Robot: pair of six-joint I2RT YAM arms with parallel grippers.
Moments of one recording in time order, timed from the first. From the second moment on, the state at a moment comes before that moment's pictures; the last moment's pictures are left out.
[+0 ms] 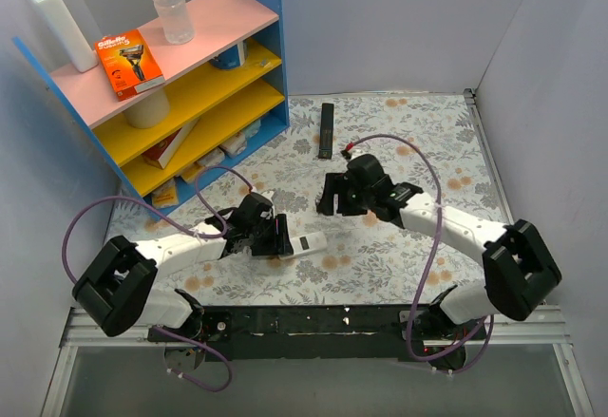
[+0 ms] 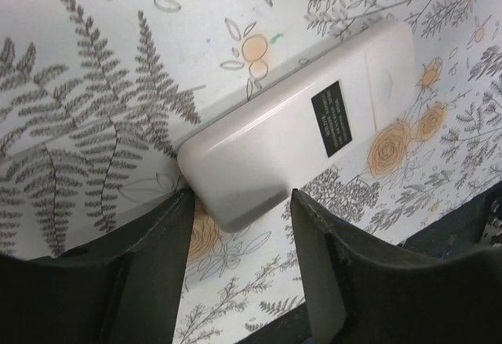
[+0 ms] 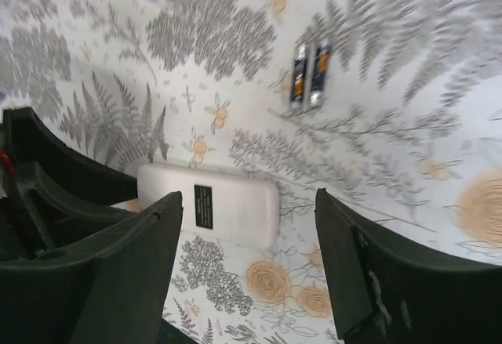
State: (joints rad) left arm -0.70 1.32 0.57 -0.20 0.15 -0.69; right arm 0.76 1.45 0.90 -0.23 -0.08 0.60
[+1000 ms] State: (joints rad) left arm -0.60 0.58 0.93 -0.21 -0.63 -0.53; right arm 0.28 0.60 0.98 -0.37 0.44 0.15
